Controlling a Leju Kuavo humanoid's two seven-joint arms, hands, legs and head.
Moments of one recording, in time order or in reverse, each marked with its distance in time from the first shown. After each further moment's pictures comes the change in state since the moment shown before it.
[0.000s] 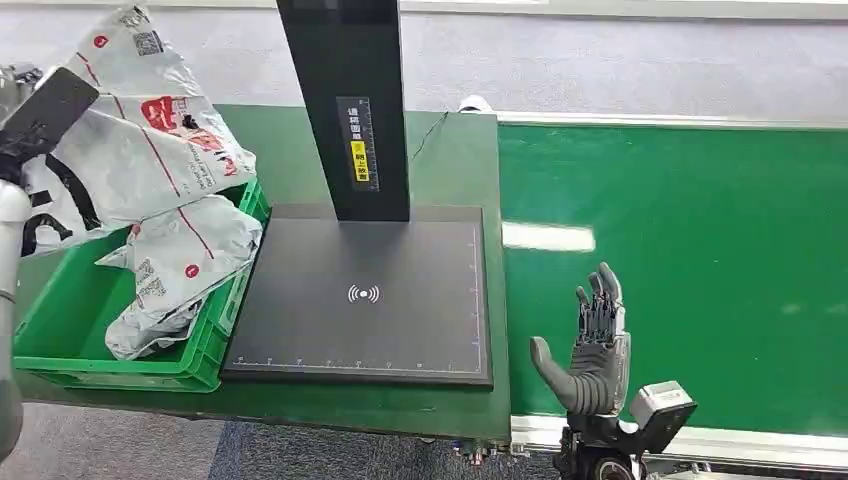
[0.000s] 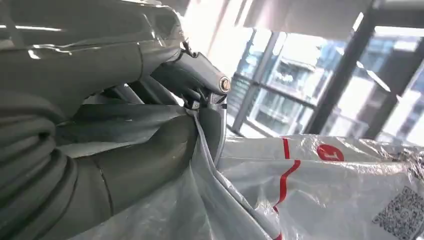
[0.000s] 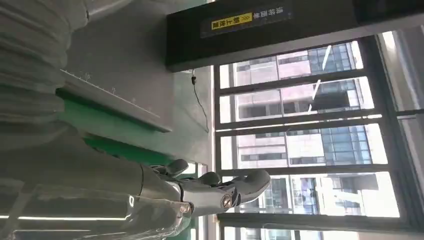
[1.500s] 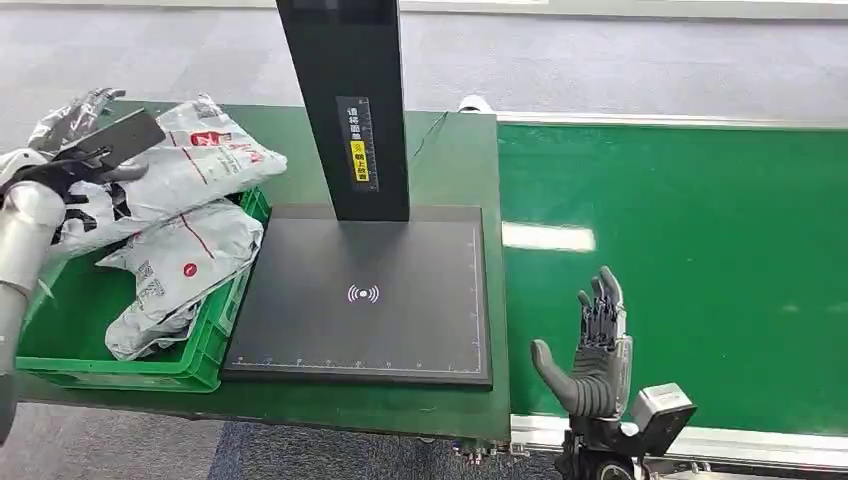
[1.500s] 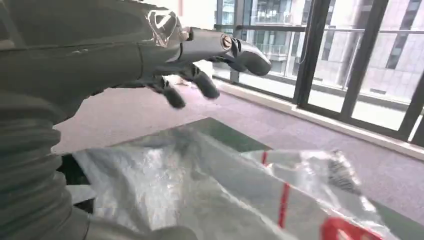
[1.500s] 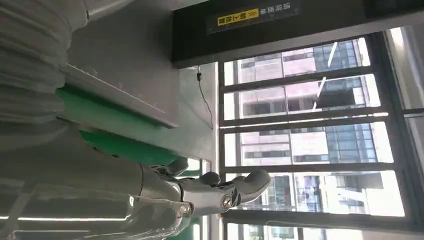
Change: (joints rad) left arm -0.050 0.015 -0.201 0.149 -0.020 -0.166 0.016; right arm 0.010 0.000 -0.012 0.000 0.013 -0.001 0.000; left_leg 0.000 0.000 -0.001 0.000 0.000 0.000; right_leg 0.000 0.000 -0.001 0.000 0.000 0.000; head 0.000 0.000
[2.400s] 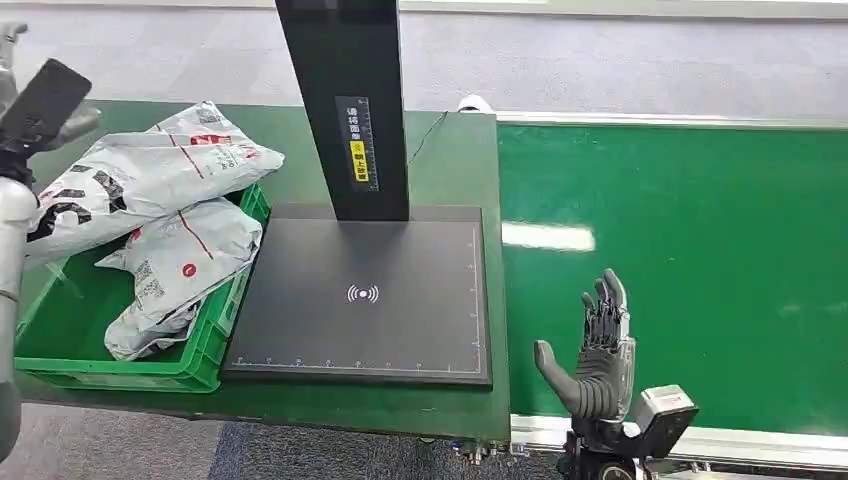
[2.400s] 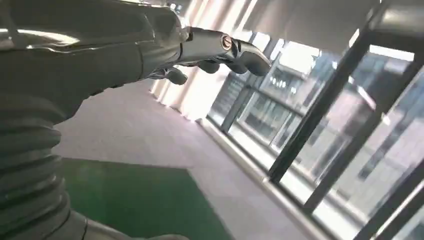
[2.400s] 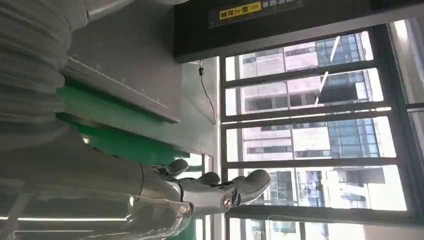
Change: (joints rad) left arm 0.072 -0.006 0.186 -0.194 0.177 0.284 -0.020; right arm 0.003 0.000 -0.007 0.000 0.000 -0.016 0.001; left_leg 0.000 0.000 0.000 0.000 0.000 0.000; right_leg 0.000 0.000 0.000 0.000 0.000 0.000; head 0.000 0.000
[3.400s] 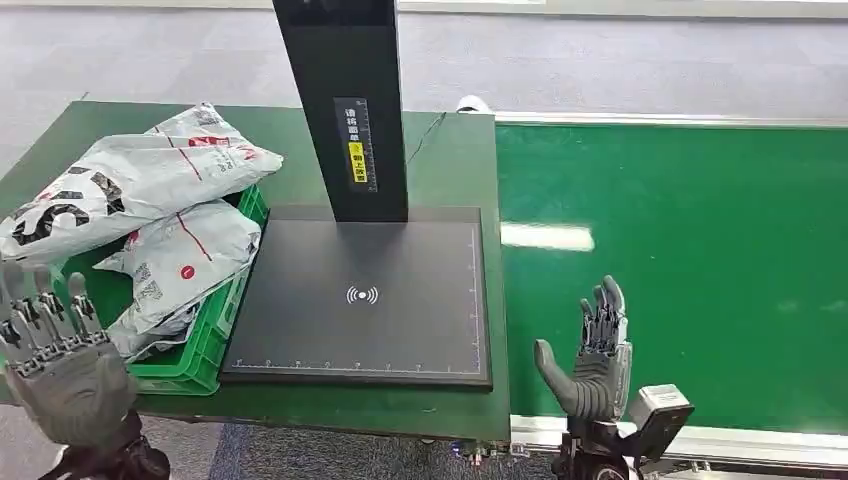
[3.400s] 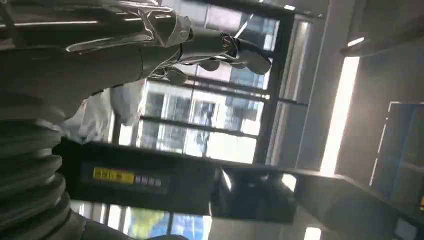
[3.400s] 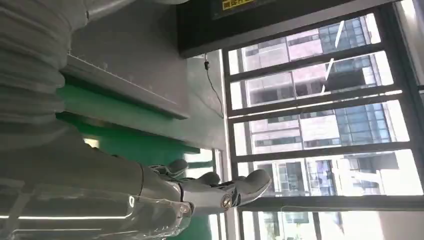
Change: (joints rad) left arm 1.154 -0.661 0.116 -1.098 0.930 -0.353 -0.572; right arm 0.006 0.000 0.010 0.033 -0.039 -0.044 0.008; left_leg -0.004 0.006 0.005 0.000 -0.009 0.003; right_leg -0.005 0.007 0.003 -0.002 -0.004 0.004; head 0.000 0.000
